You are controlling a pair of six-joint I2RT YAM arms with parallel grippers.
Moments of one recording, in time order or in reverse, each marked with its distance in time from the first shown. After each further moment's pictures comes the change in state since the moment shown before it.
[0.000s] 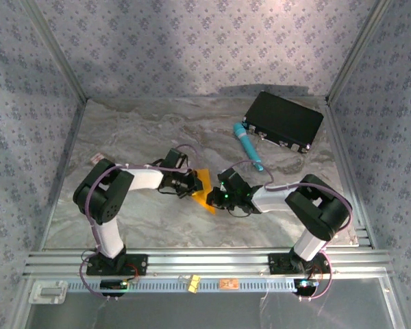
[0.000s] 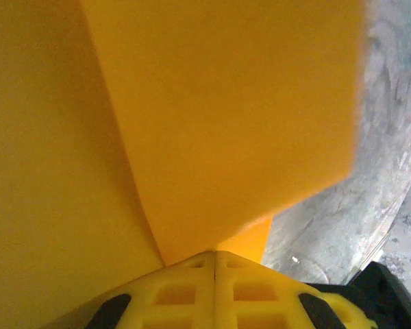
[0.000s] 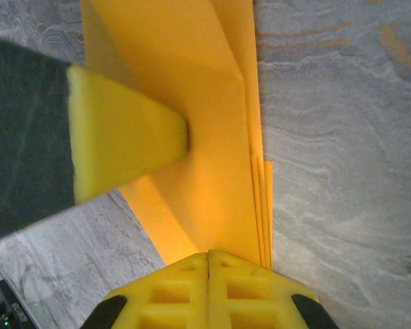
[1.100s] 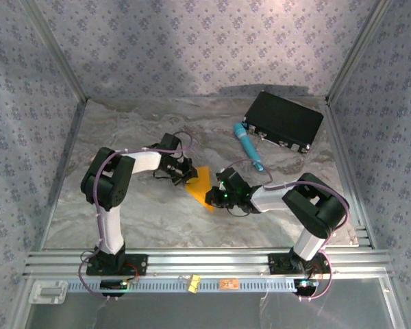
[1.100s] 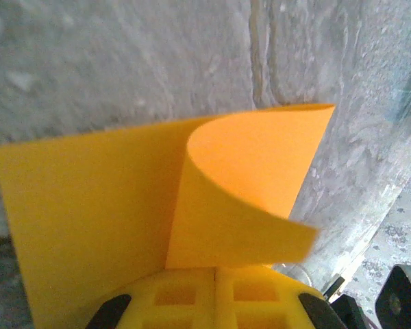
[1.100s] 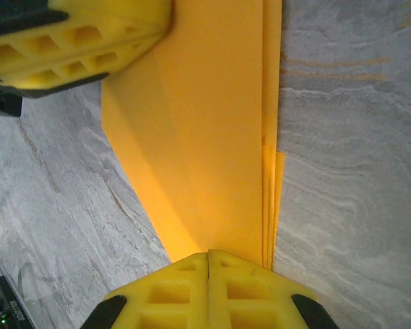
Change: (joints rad) left arm 0.140 0.148 0.243 -0.240 0.095 0.131; right arm -0.007 0.026 -0.001 0.056 -0.014 -0.041
